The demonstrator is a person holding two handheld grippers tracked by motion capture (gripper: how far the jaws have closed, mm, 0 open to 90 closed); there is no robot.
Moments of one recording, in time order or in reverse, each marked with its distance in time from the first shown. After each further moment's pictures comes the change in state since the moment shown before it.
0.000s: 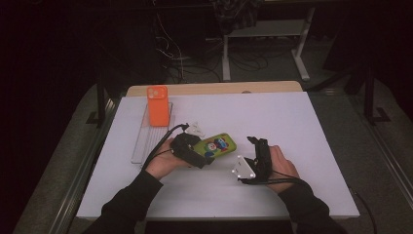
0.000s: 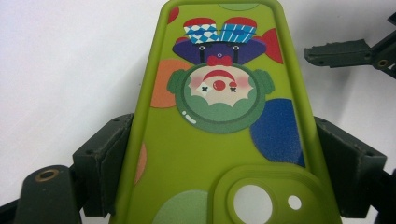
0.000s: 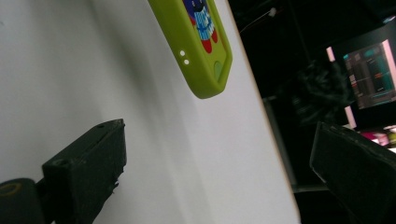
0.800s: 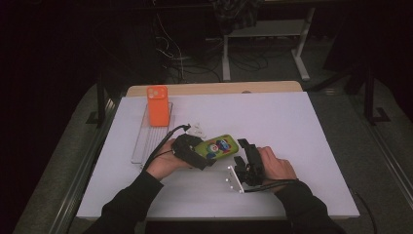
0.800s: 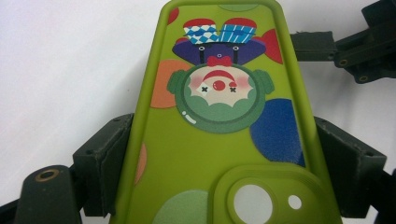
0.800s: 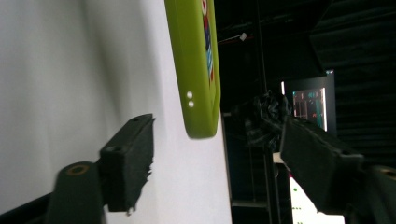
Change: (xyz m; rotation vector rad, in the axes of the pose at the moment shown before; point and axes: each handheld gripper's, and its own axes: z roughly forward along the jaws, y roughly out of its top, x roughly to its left) left arm -0.006 0.002 0.001 -0.027 -0.027 0.002; right arm 0.017 0.012 0.000 -0.029 -0.144 -0.296
